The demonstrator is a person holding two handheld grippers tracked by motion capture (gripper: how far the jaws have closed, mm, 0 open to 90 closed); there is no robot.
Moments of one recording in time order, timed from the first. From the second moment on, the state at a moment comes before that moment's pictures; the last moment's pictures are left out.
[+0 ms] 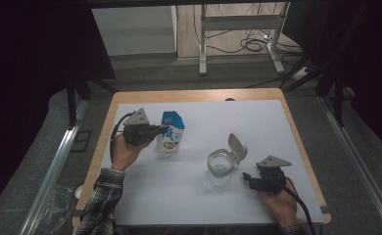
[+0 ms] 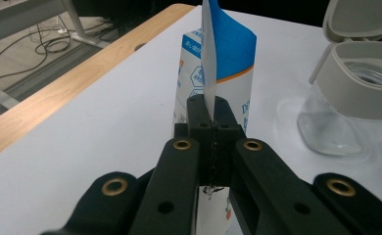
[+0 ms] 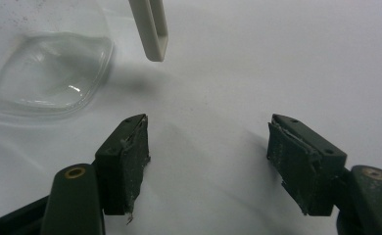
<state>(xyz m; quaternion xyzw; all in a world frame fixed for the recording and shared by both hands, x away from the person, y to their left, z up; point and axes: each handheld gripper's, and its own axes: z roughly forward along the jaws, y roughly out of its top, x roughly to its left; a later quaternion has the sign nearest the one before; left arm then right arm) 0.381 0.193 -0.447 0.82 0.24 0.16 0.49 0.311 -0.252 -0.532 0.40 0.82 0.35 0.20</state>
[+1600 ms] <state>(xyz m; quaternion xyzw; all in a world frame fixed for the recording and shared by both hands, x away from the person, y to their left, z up) 0.318 0.153 -0.421 0.86 0.21 0.10 0.46 0.310 -0.252 -0.529 0.40 0.82 0.35 0.21</state>
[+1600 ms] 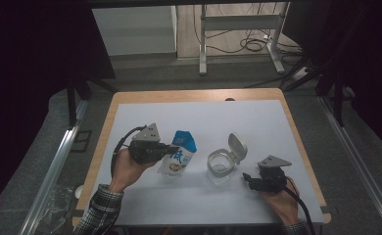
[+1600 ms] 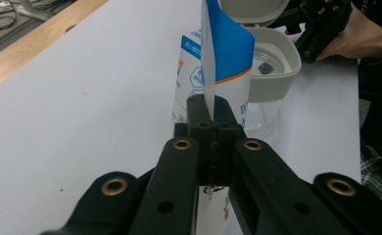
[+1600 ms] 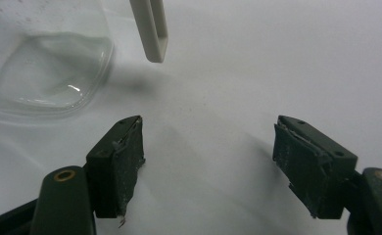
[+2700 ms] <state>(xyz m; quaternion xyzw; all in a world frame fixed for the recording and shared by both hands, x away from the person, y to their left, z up) 0.289 0.131 -0.417 0.86 0.20 0.09 0.46 0.260 -0.214 -0.515 0.31 0.85 0.39 0.15</state>
